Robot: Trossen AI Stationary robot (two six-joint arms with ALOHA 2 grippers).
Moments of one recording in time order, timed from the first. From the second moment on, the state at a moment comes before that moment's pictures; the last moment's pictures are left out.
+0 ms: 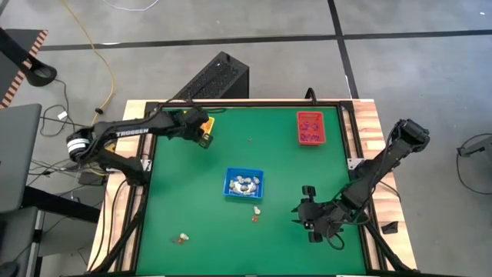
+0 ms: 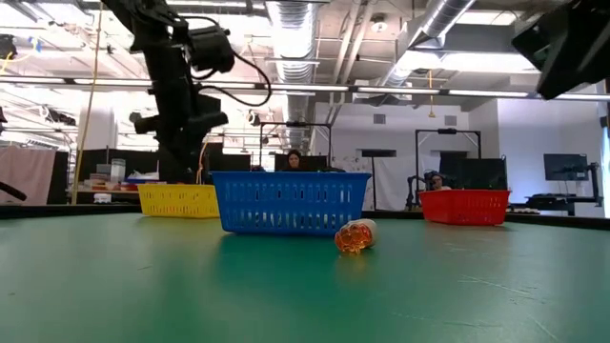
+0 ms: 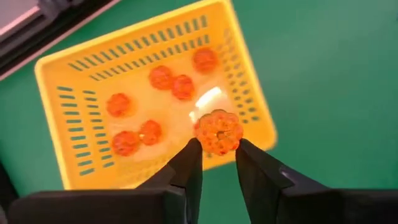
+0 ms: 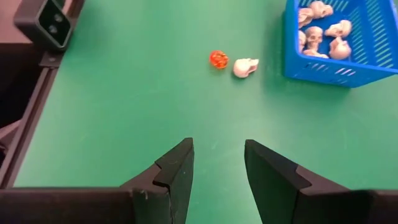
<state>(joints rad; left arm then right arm) 0.48 1.35 0.89 -0.64 -0.27 -0.45 0.77 1.33 0.83 -0.39 0.50 0.53</state>
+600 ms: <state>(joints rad) 0.46 1.31 0.89 -0.71 0.04 -0.48 0.88 1.33 0.83 -0.48 0.57 0.65</state>
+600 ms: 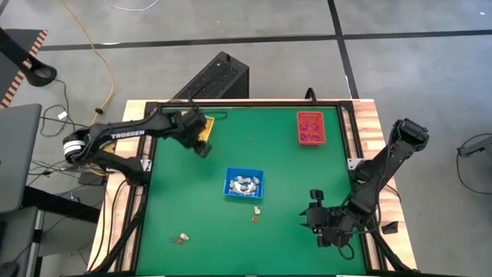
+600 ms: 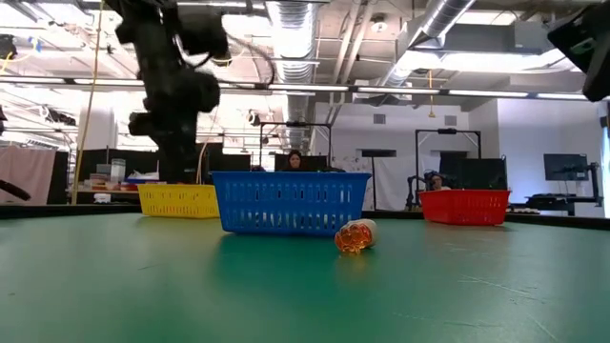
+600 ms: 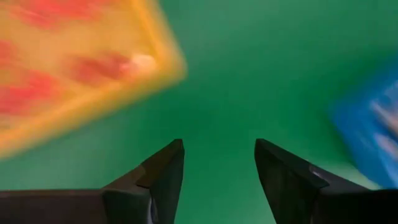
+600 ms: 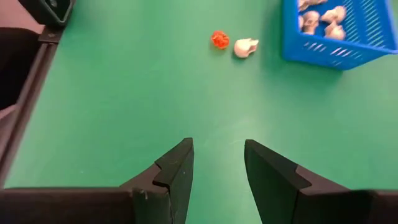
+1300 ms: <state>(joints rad) -0.82 1.32 0.89 -0.46 -0.26 -1.17 0.73 1.33 0.83 -0.43 0.63 0.39</state>
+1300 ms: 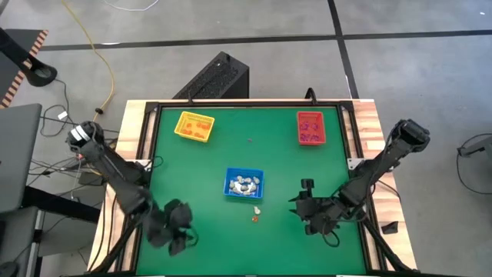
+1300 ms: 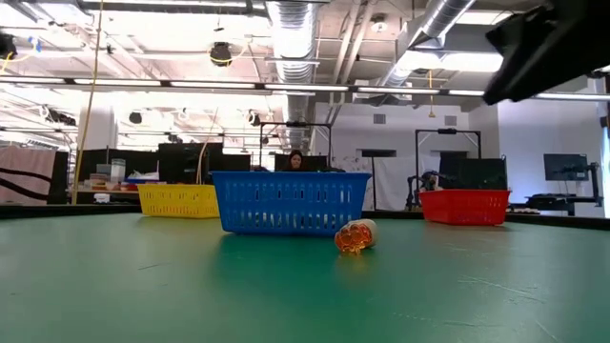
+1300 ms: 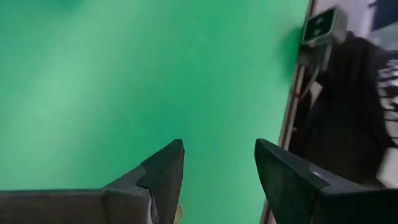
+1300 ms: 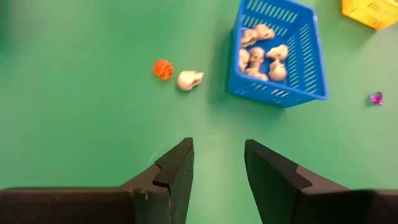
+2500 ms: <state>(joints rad) -0.94 1.63 0.89 -0.53 -0.25 -1.05 0.54 1.33 0.83 -0.38 0.51 0.38</state>
